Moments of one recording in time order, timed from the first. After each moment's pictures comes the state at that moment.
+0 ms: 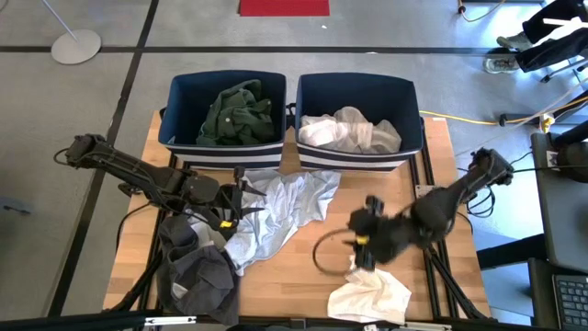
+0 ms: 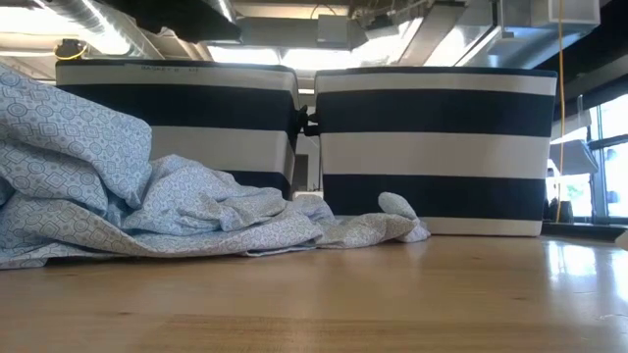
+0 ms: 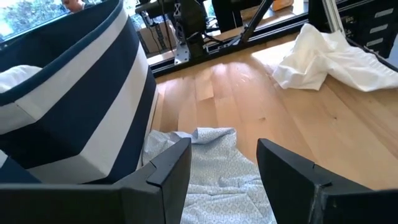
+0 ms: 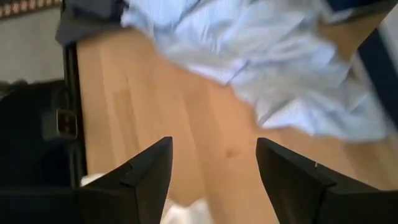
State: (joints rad) left arm -0.29 1.02 0.65 0.01 -0.34 0.21; right arm 0.61 1.50 1.51 -1.05 0.40 0.79
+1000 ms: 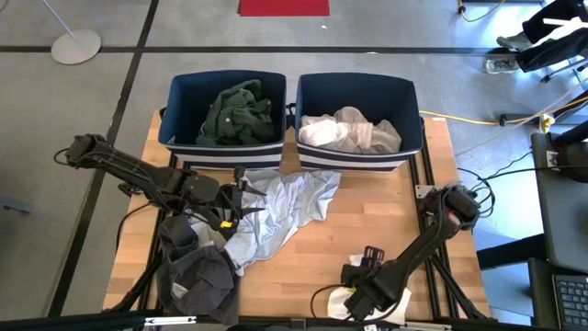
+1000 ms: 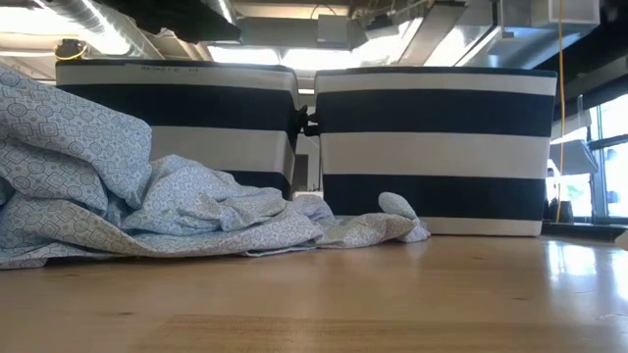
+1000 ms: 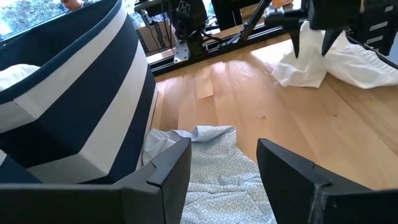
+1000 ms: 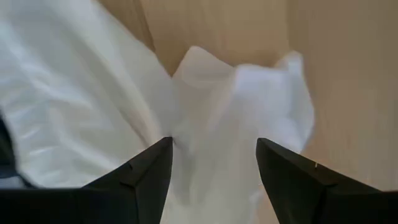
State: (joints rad) left arm -0.29 1.02 0.65 0.01 -0.34 0.22; right arm 0.79 1.99 1.51 -1.13 0.06 1.04
